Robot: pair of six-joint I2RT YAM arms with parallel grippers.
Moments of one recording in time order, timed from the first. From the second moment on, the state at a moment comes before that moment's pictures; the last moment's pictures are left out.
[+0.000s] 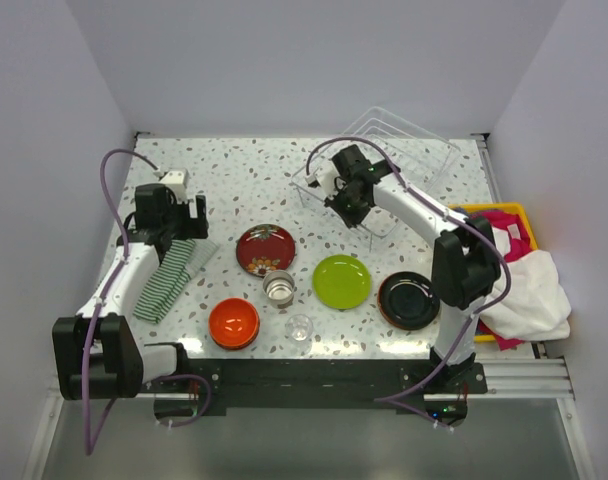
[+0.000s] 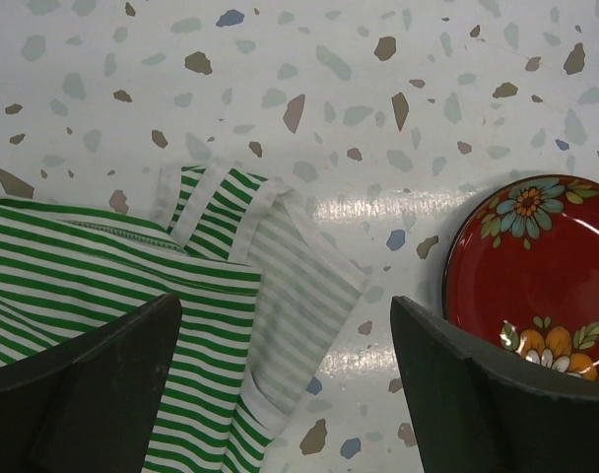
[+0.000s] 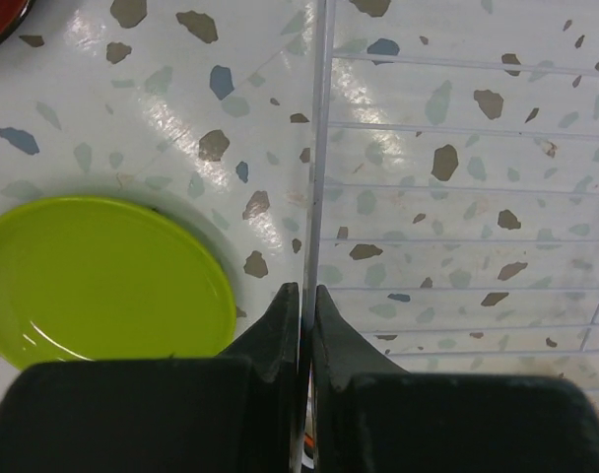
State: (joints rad) left arm 0.05 1.24 0.82 -0.26 0.10 0.01; right arm 0.52 1.91 1.61 -0.89 -0.05 -0.40
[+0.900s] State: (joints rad) left arm 0.05 1.24 0.80 -0.27 0.13 0.03; right arm 0.54 1.67 1.28 -0.83 -0.13 -0.82
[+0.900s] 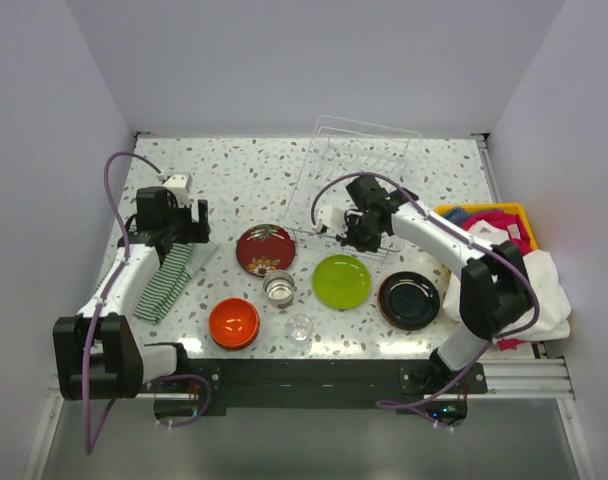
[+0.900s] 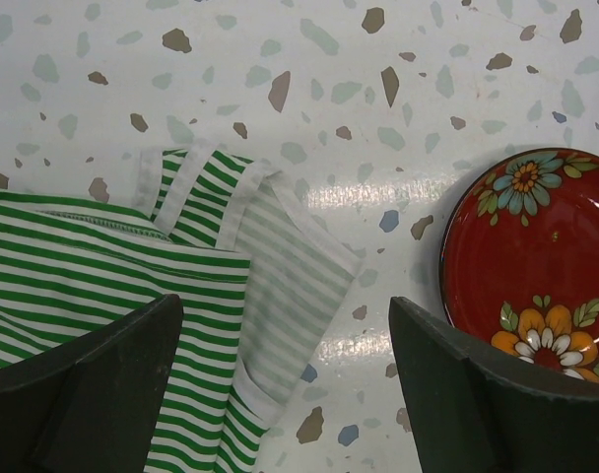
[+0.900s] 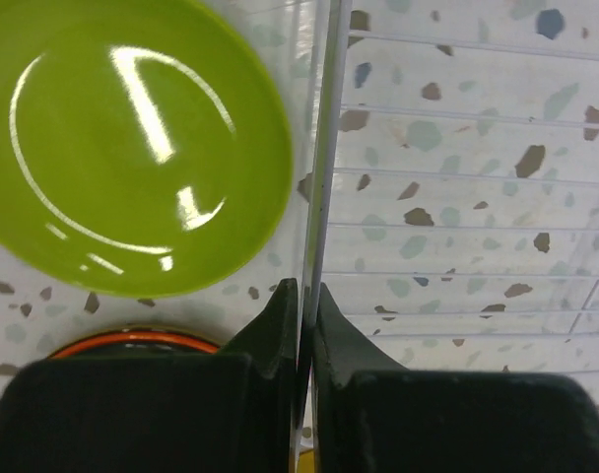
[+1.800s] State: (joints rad) left arm 0.05 1.30 0.80 -0.28 0.16 0.03; right arm 0.53 1.65 1.34 -1.02 -0.23 -1.03
